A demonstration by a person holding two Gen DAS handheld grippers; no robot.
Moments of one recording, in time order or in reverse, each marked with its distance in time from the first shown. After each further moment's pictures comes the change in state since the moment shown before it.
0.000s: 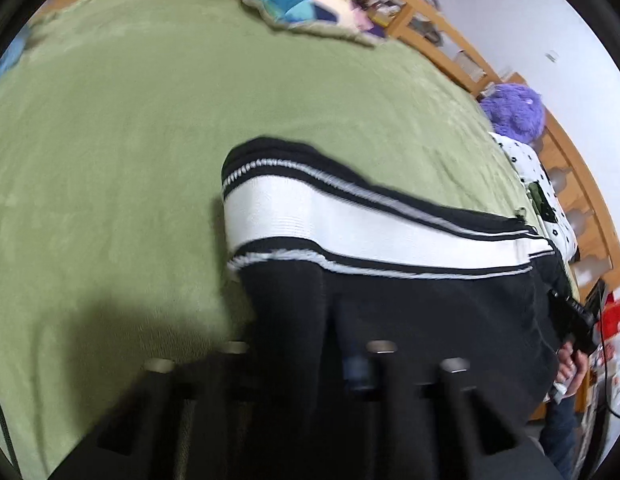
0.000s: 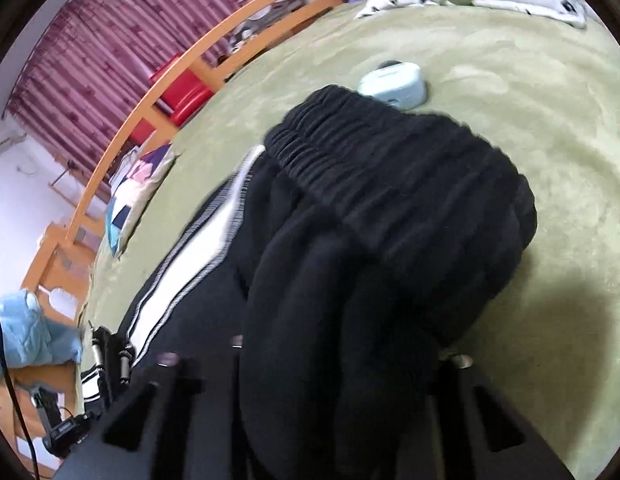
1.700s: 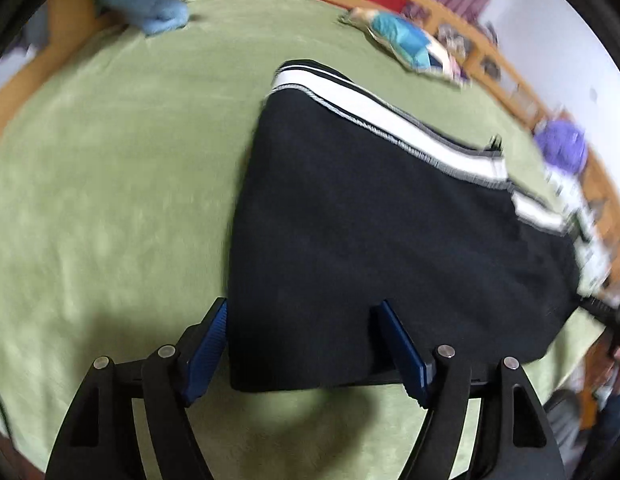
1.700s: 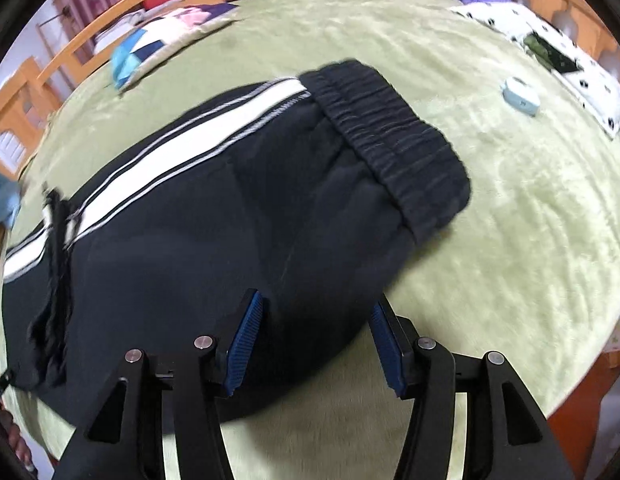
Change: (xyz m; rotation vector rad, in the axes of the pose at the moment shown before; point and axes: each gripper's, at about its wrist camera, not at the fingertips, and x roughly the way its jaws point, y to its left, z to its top) left arm -0.130 0.167 -0.090 -0.174 -0.084 0.150; right arm -0.015 0.212 -0.130 -0.372 0.230 -0.316
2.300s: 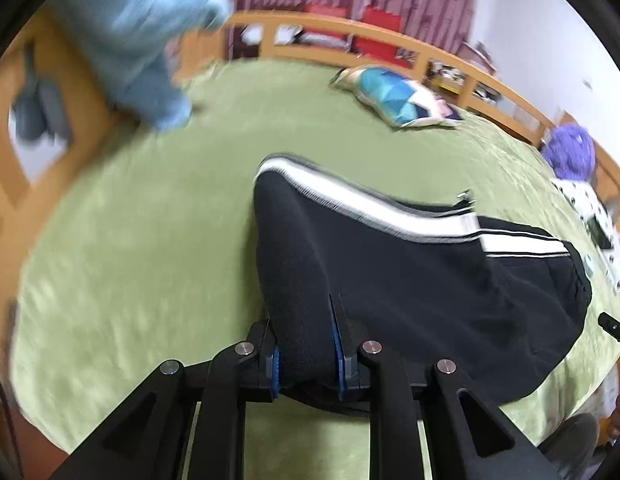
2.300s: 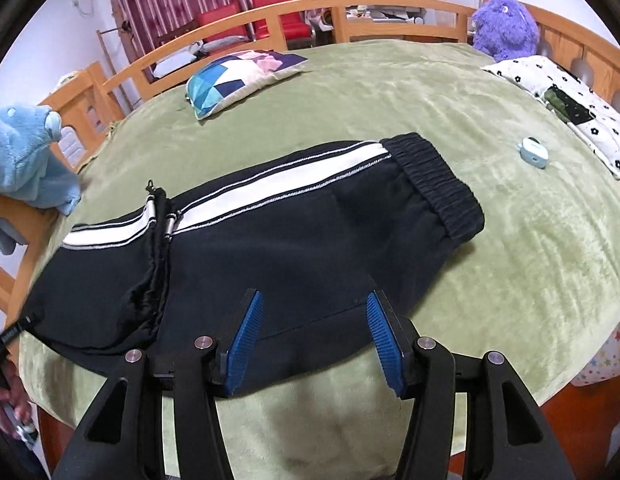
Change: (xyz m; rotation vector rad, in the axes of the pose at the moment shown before) left arm -0.066 -0.090 0.024 0.171 -0.214 0.195; right arm -0.082 0.043 -0.040 -0.070 -0.180 0.142
